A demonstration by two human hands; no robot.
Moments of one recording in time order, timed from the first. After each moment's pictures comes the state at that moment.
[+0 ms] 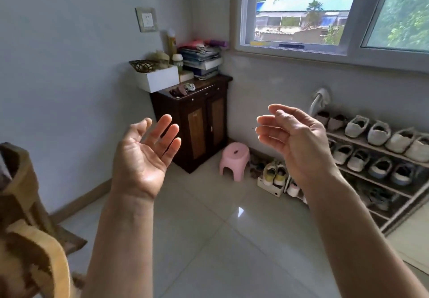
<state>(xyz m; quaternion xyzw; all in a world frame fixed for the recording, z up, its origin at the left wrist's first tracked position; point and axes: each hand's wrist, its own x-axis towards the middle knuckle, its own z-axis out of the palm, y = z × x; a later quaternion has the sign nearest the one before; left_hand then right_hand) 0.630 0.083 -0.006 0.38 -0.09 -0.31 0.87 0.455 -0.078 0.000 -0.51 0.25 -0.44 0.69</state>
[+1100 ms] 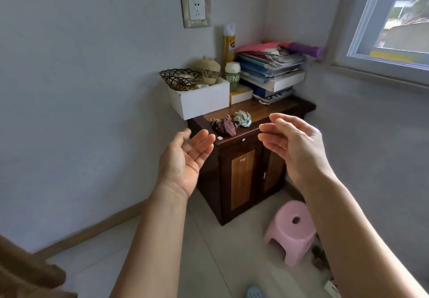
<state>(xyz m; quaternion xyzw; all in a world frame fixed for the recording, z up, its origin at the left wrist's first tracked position) 1.082 -0.314 -0.056 0.40 0.03 -0.24 0.88 0.979 -0.476 -0.044 -0.56 0.23 -0.32 0.73</state>
